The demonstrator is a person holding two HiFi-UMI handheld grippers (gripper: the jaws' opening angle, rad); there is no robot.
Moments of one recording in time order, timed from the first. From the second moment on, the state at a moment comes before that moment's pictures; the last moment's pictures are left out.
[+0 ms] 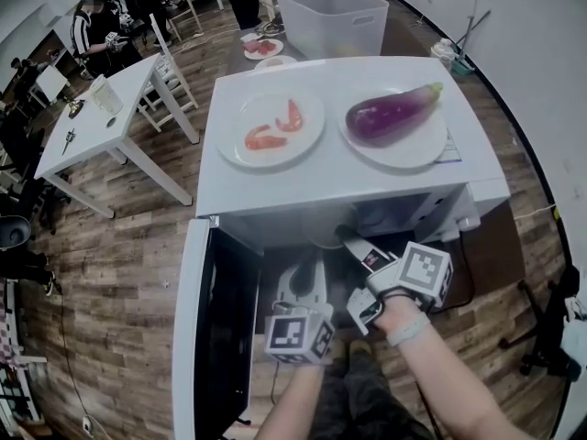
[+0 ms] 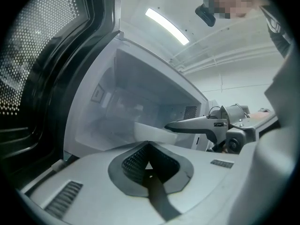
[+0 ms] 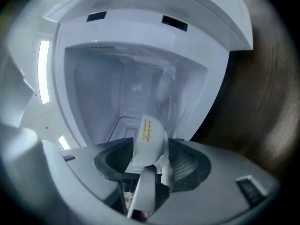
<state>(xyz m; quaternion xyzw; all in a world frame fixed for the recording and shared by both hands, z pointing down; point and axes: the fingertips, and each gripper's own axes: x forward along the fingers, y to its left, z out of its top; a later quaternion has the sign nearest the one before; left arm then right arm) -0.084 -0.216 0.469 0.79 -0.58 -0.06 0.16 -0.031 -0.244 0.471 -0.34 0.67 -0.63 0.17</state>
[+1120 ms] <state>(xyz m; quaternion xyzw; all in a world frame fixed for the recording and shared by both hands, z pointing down) -0.087 -0.229 0.471 0.78 -0.60 -0.06 0.18 -0.028 -0.228 0.455 -0.31 0.76 -0.55 0.14</state>
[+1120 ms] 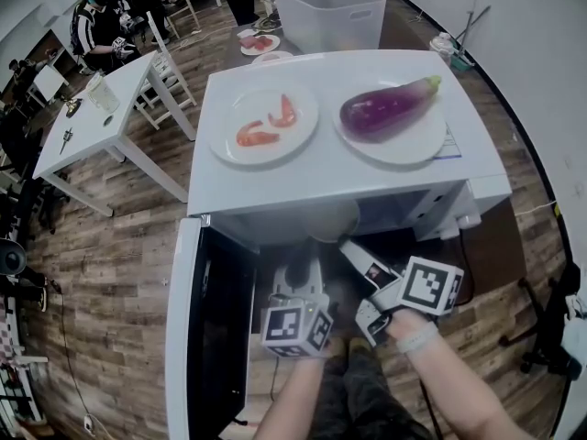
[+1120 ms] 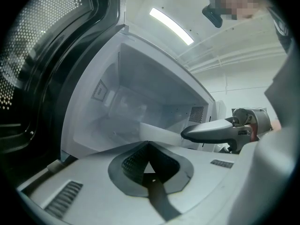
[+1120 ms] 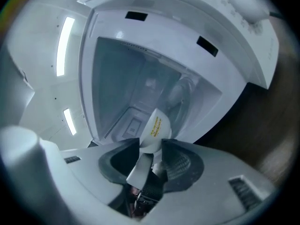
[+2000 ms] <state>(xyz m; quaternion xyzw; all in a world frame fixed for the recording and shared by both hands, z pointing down) -0.082 -0.239 0.469 0.80 -0.58 -0.06 0.17 -0.021 -0.247 0.455 -0.38 0.80 -0.46 0.08</state>
